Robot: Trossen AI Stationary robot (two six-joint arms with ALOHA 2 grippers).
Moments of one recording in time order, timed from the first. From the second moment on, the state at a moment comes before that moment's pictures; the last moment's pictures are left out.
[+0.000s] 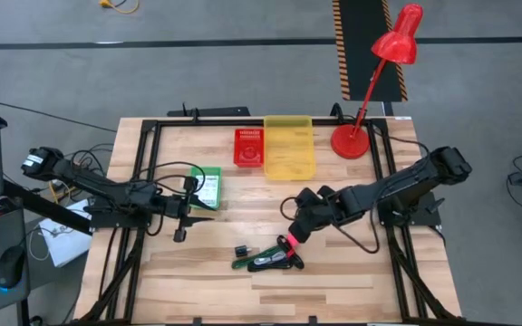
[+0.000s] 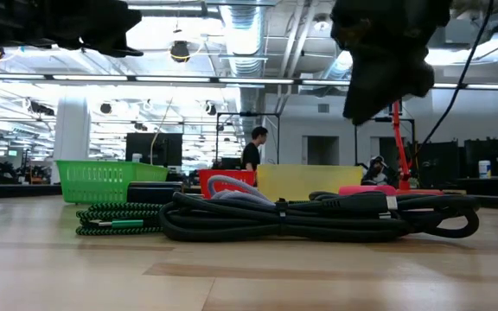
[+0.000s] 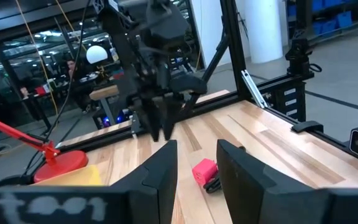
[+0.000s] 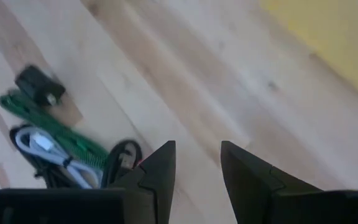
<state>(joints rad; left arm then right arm) -0.28 0.80 0.19 0.66 -0.09 0.27 0.32 1.53 1.06 -0.67 0.33 0.92</state>
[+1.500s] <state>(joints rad) -0.28 0.80 0.19 0.63 -0.09 0.25 0.36 1.72 1.15 -0.66 0.14 1.08</state>
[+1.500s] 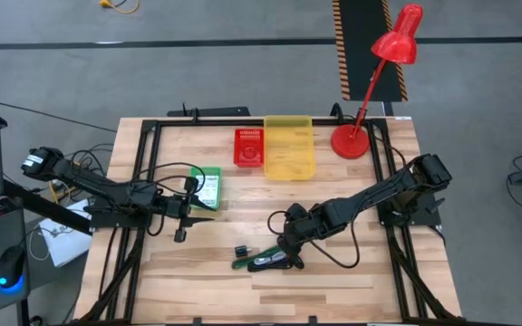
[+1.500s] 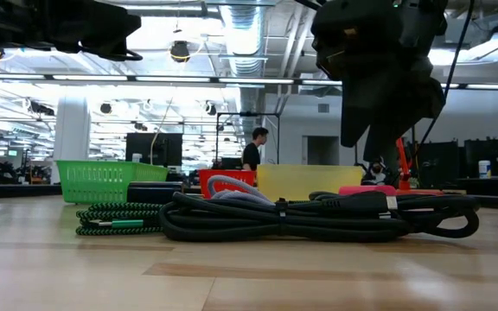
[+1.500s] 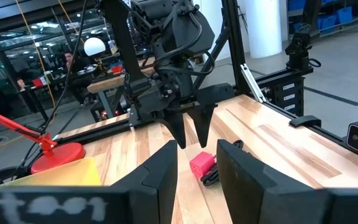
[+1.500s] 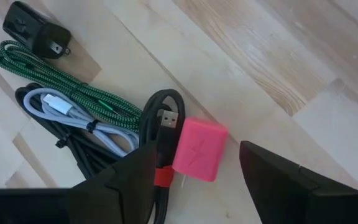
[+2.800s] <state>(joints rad) -0.28 0.80 0.19 0.62 -0.09 0.24 0.36 1.87 1.16 -0.63 0.07 1.04</state>
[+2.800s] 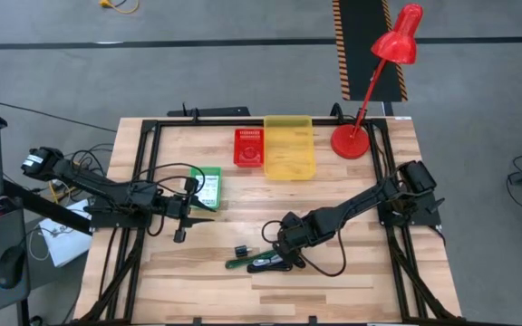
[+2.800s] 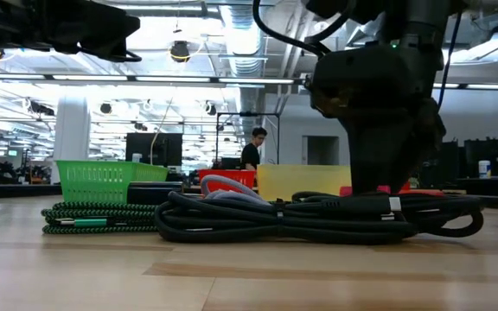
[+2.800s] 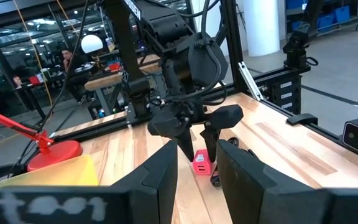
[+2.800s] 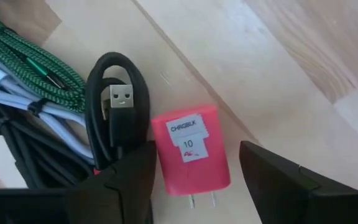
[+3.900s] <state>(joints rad) -0.28 0.80 0.19 0.62 -0.09 0.24 0.17 1.86 1.30 -0.65 0.17 0.70</state>
